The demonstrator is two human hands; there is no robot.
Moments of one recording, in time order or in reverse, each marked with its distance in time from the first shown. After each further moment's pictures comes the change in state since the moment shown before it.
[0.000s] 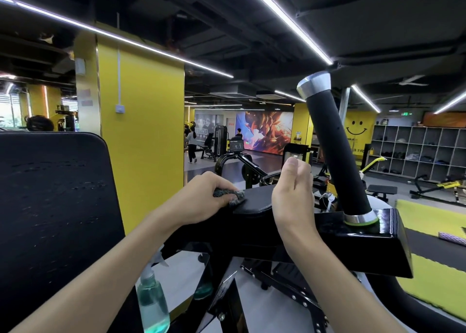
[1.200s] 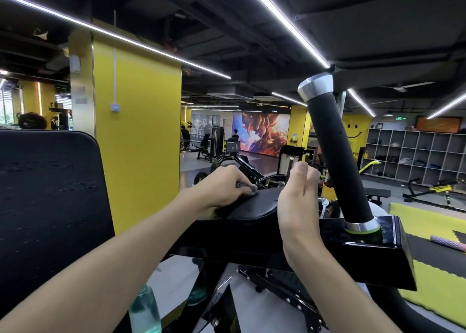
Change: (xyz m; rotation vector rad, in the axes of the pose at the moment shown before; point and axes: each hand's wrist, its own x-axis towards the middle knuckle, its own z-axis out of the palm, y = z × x) left_hand 0.068 0.006 0.023 0.082 -0.090 -0.007; right_hand 0.002 -0.002 -0.002 0.144 0.042 0.098
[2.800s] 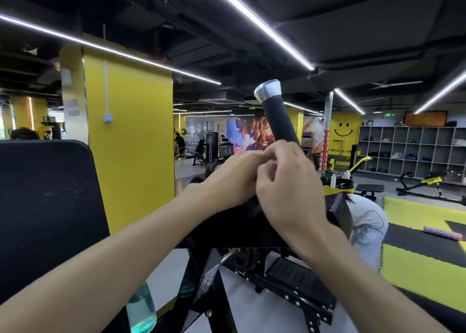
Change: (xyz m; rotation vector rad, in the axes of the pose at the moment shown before) left_hand -0.048 0.113 0.000 0.082 0.210 0.374; right_hand -0.031 -0.049 -0.070 -0.560 0.012 -0.587
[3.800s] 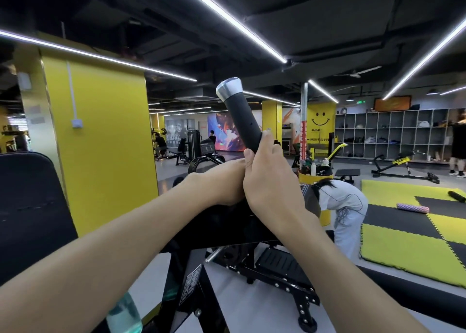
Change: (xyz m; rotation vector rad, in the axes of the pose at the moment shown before) left_hand 0.033 0.018 0.018 0.317 -0.388 0.047; right_hand 0.013 0.029 0.001 -0.154 -0.114 0.137
